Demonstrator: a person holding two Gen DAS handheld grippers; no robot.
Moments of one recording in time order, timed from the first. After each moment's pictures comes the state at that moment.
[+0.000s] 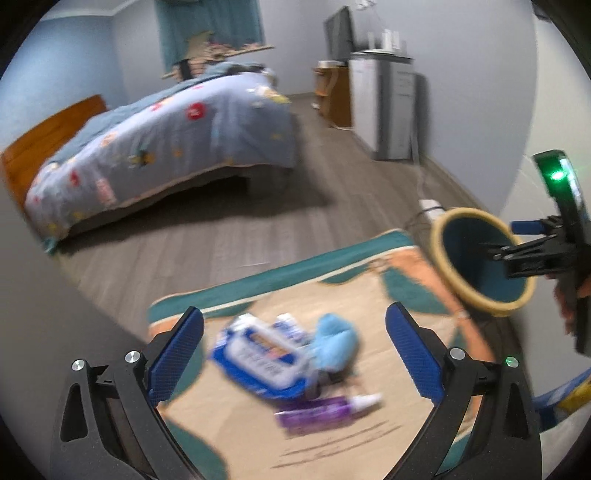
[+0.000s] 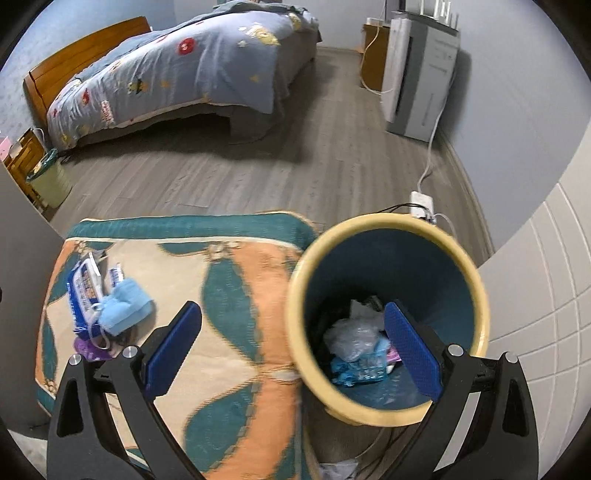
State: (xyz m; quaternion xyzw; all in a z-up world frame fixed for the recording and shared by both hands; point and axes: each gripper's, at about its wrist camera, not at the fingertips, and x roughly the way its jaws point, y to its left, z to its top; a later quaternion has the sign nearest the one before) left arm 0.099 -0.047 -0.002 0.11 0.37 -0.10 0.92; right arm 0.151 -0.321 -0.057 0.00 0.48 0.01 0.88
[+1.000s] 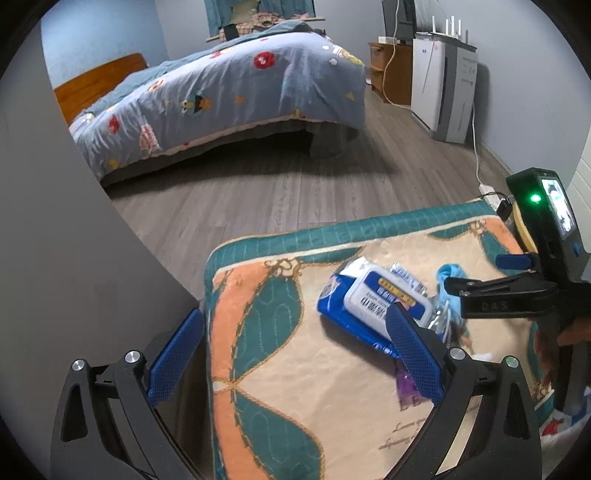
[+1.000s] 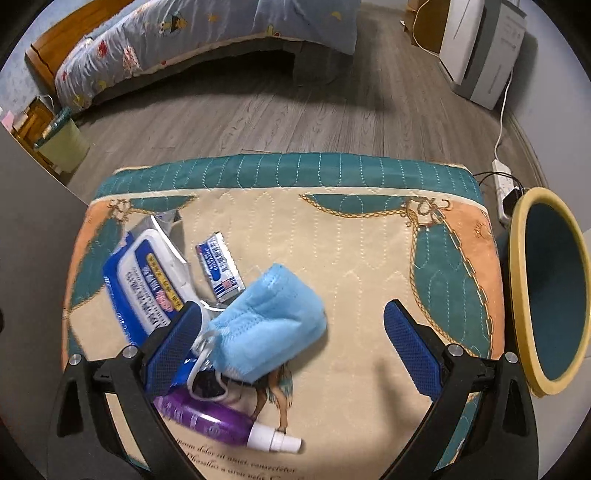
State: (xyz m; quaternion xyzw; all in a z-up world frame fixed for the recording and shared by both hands) left arm 0.124 0.075 -0.053 0.09 0.43 -0.03 0.90; right arm 0.197 -0.128 -0.149 0.01 0.56 0.04 0.83
